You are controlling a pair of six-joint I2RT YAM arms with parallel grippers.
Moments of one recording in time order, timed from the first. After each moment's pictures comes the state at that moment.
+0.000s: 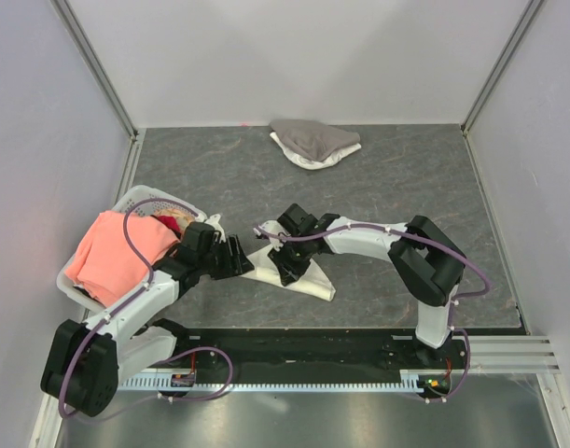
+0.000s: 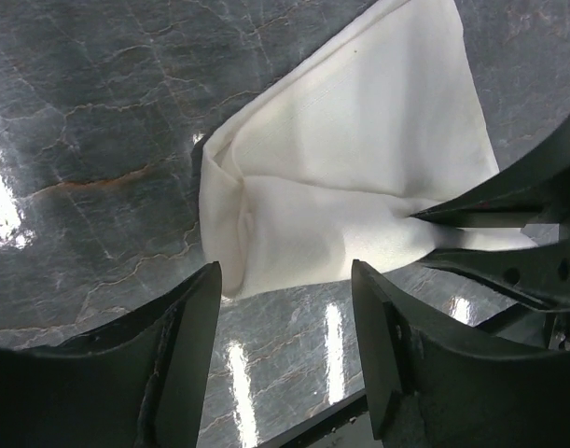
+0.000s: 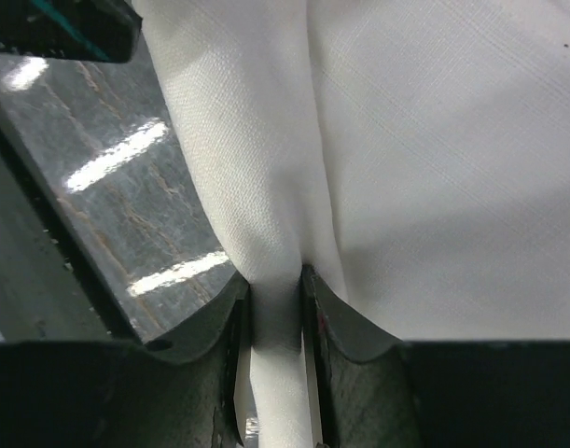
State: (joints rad) left arm -0.39 1.03 0.45 -0.25 0.23 -0.56; right arm 0.89 1.87 1.19 -0.44 -0.38 -0.05
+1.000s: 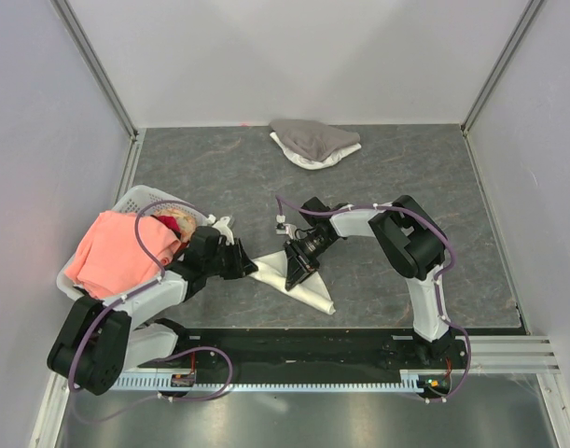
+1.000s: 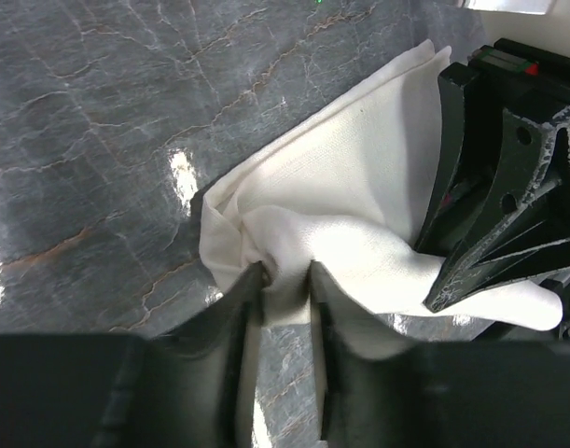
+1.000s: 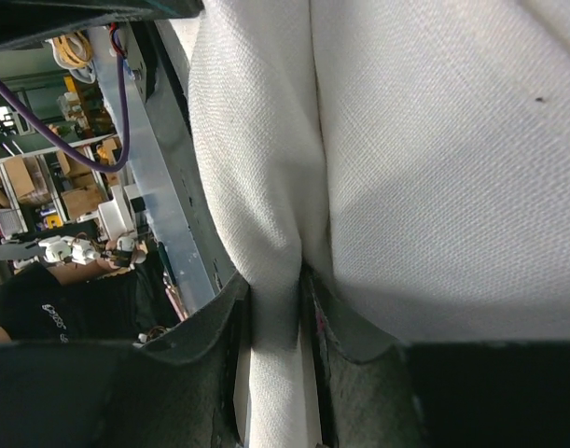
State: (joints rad) left arm -0.42 1.14 0.36 0.06 0.29 -0.54; right arm 0.66 2.10 1.21 -0.49 -1.02 0.09
